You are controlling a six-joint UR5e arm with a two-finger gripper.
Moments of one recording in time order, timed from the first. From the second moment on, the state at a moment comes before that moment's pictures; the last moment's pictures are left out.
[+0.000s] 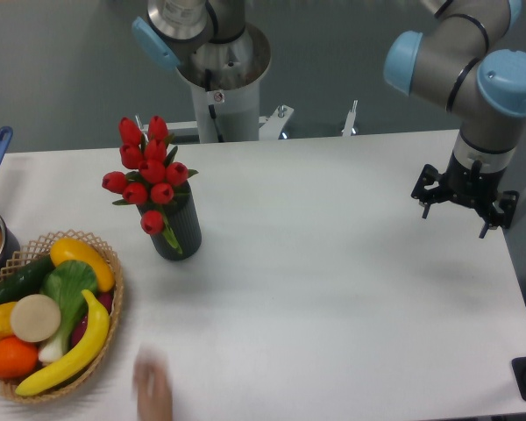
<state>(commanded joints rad) 2.87 -1.99 -1.48 -1.09 1.49 1.32</state>
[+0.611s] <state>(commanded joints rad) 2.86 -1.85 -1.69 -1.10 1.38 1.31</state>
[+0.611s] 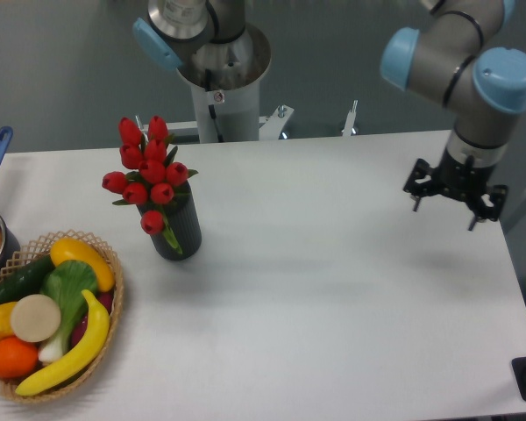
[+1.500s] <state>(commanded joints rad) 2.82 -1.50 -2.06 -1.08 0.90 1.30</state>
